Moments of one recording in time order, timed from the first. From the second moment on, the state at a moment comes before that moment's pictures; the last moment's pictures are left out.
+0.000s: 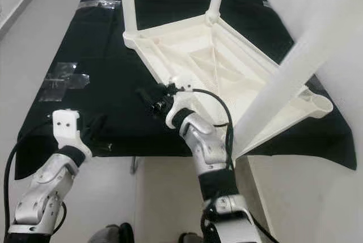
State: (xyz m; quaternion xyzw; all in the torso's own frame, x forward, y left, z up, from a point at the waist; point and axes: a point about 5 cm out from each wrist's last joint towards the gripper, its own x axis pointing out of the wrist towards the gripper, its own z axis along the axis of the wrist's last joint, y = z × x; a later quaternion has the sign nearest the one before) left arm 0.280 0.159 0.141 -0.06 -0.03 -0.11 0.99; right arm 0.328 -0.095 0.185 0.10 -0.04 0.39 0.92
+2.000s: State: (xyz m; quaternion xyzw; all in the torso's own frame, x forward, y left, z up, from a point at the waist) left arm 0.285 0.172 0.132 -0.05 -0.01 -0.07 1.00; right arm 0.205 -0.291 0.203 -0.21 0.27 0.49 0.80
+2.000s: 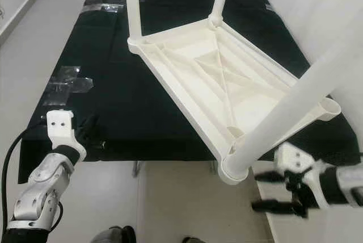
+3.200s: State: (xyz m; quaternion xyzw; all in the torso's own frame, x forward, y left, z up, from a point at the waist) left arm 0.285 0.162 0.134 -0.04 -0.01 -0.09 1.00; right arm 0.338 0.002 0.264 -0.14 -0.16 0.53 0.82
